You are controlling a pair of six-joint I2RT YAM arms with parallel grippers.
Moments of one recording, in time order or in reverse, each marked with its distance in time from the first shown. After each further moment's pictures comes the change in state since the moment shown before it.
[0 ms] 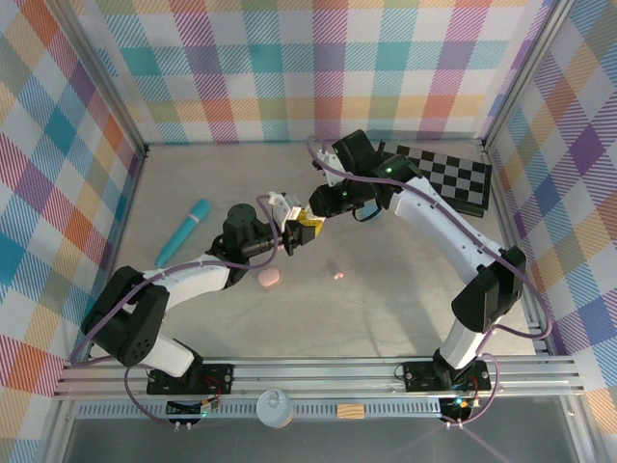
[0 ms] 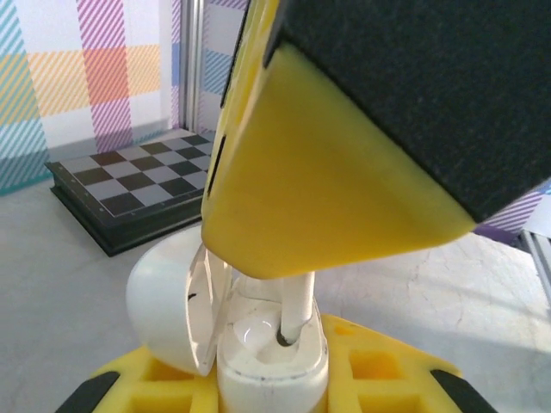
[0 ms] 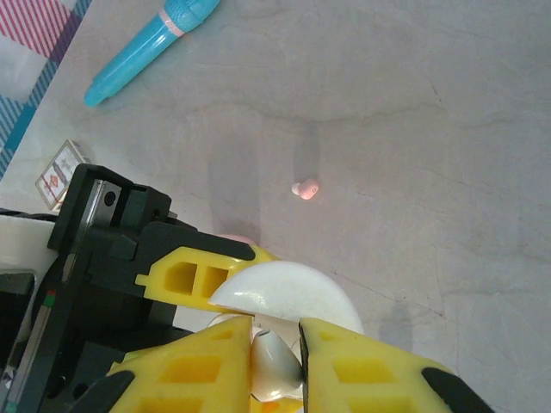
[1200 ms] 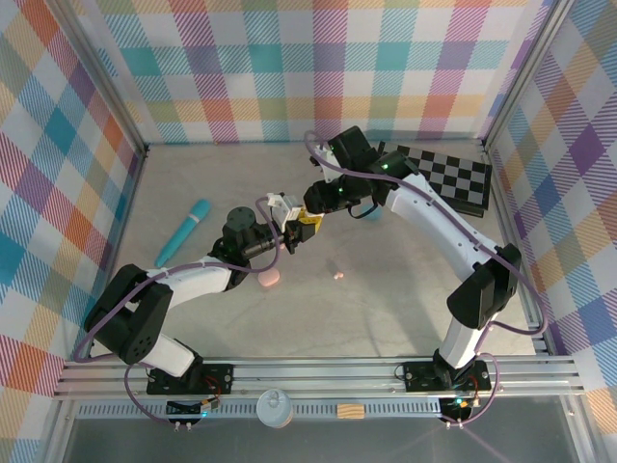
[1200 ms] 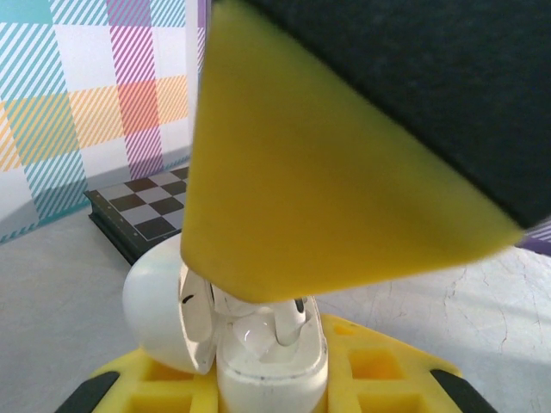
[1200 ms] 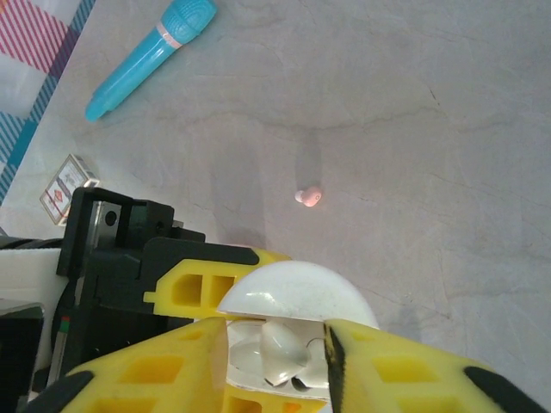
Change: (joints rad) left arm -0.010 0.010 -0.021 0.086 -0.064 0.031; right arm 0.005 0.035 0.066 -0.028 0.018 0.045
